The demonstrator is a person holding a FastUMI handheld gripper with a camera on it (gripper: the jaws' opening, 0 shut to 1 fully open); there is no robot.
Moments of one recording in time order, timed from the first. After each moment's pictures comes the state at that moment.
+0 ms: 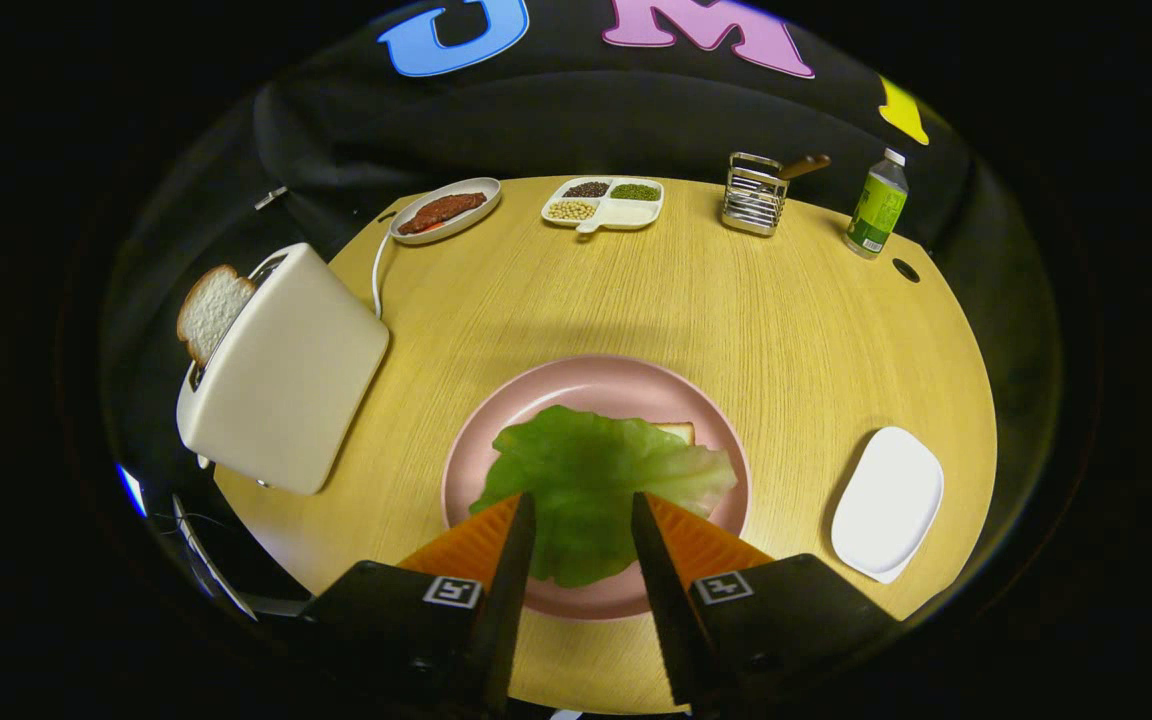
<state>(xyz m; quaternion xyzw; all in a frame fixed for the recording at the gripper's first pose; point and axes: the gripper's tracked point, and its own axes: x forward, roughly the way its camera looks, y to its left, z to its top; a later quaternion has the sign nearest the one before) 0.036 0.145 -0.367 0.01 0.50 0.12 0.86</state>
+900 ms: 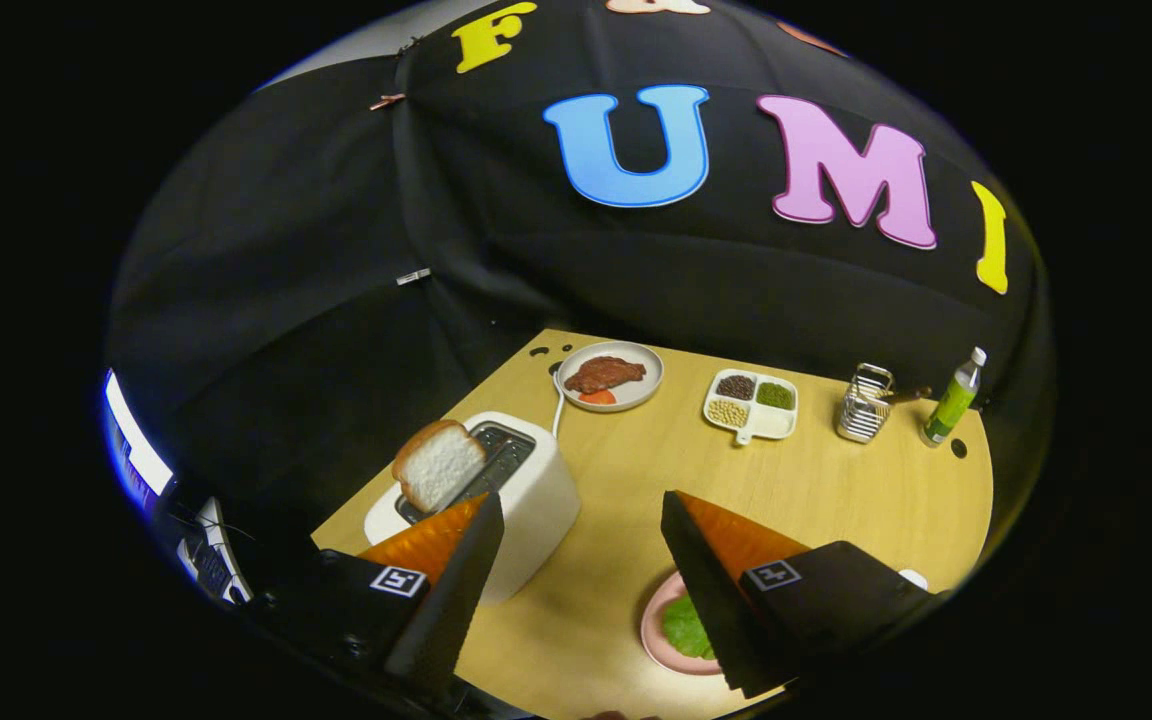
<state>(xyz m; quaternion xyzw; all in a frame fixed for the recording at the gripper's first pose) 0.078 0.329 -0.175 0.00 0.31 0.26 0.92</state>
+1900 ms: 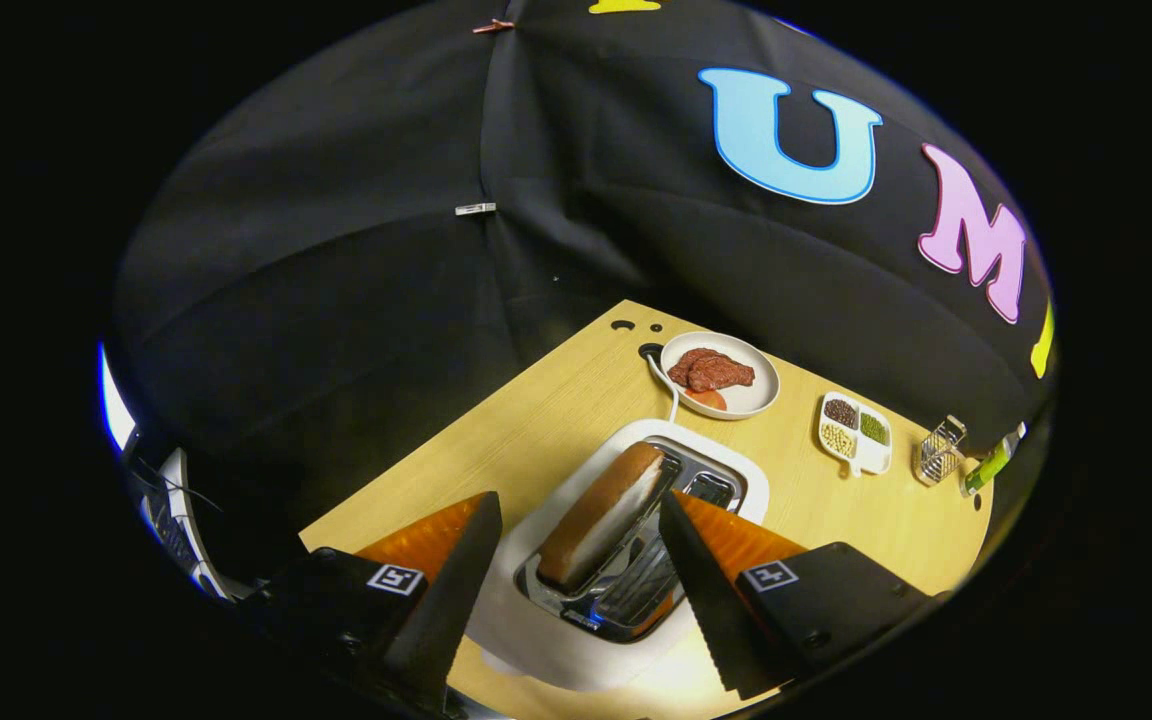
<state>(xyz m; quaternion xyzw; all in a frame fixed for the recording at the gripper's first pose) 0.071 0.491 -0.251 -0.08 0.33 0.27 0.90</state>
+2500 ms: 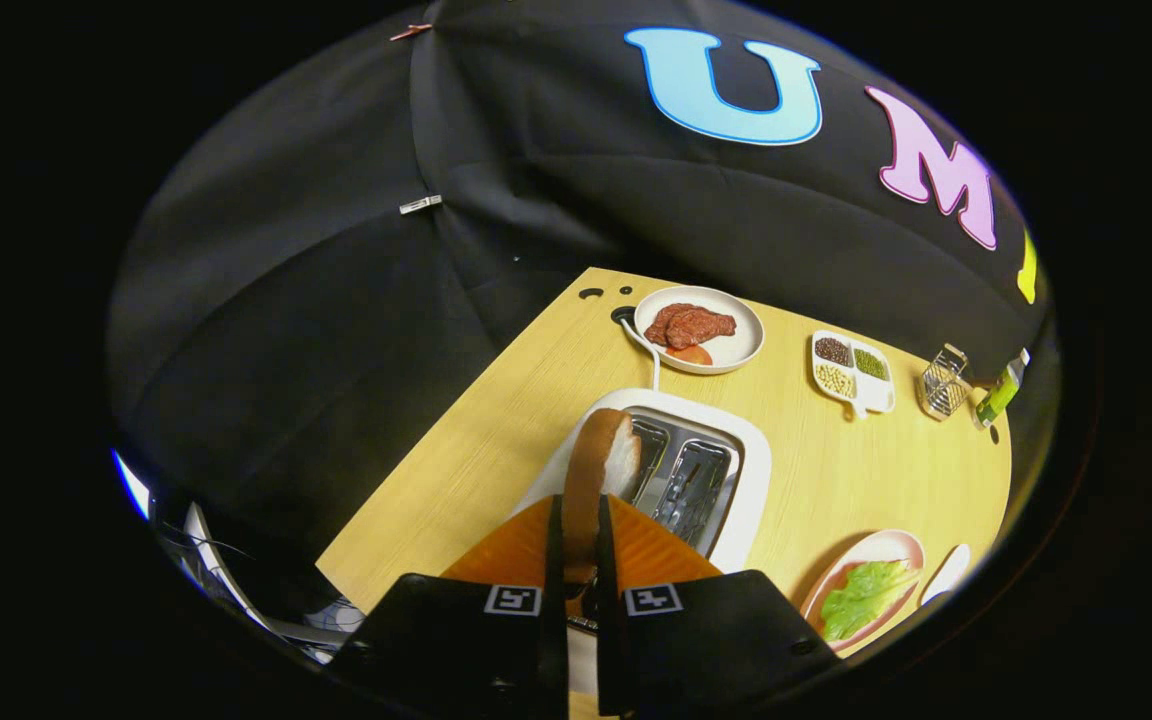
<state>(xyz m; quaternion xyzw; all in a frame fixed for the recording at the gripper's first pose) 0.075 0.486 -0.266 -0.02 0.40 0.23 0.89</state>
